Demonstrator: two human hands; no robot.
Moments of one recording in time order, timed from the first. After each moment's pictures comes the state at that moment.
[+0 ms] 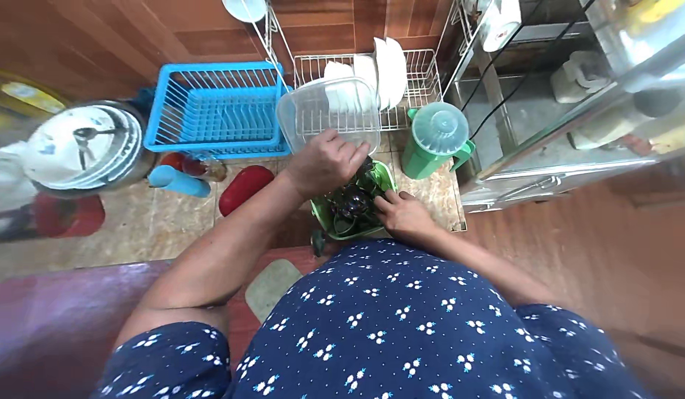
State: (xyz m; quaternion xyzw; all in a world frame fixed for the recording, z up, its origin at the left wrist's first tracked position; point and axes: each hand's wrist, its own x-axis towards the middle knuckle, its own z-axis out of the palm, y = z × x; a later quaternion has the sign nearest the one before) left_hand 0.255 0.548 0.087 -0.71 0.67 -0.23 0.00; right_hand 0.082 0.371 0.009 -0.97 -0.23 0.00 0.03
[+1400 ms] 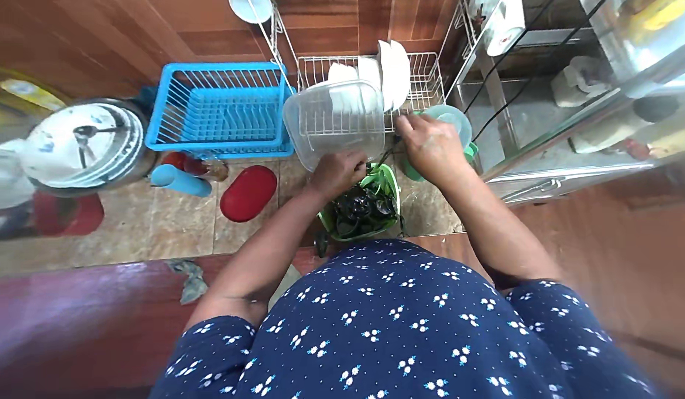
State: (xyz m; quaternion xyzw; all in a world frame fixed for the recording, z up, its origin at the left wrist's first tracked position) left_hand 0.271 0.535 0.003 -0.80 0.54 -0.07 -0.25; right_hand 0.164 0.328 0.092 -0.98 -0.07 -0.21 0.02
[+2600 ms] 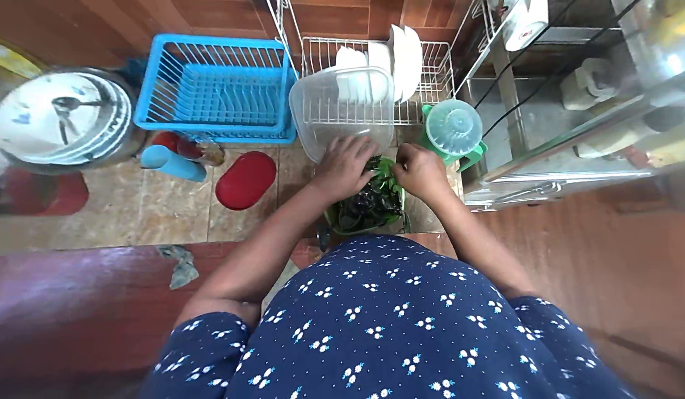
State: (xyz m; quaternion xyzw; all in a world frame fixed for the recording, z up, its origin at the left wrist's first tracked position) left_hand 0.251 0.544 0.024 -0.86 0.50 0.01 -0.13; right_hand 0.156 0.352 0.044 -0.96 0.11 0.01 0.24
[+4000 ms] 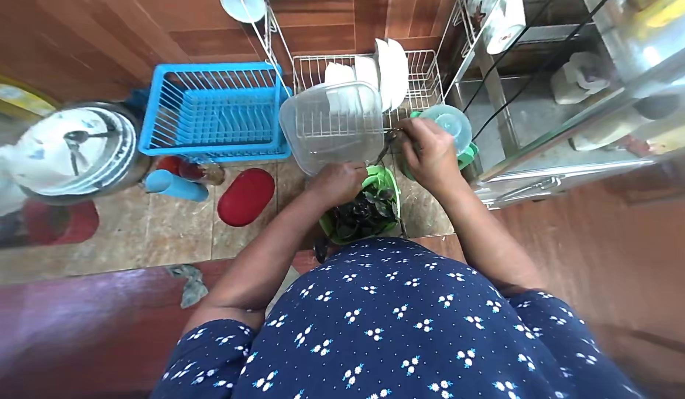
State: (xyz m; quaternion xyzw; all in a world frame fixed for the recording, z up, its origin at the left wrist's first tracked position) left_hand 0.260 0.534 0.026 -0.82 0.55 0.11 -0.09; right_hand 0.162 0.329 0.070 -0.91 -0.05 -0.32 0.26
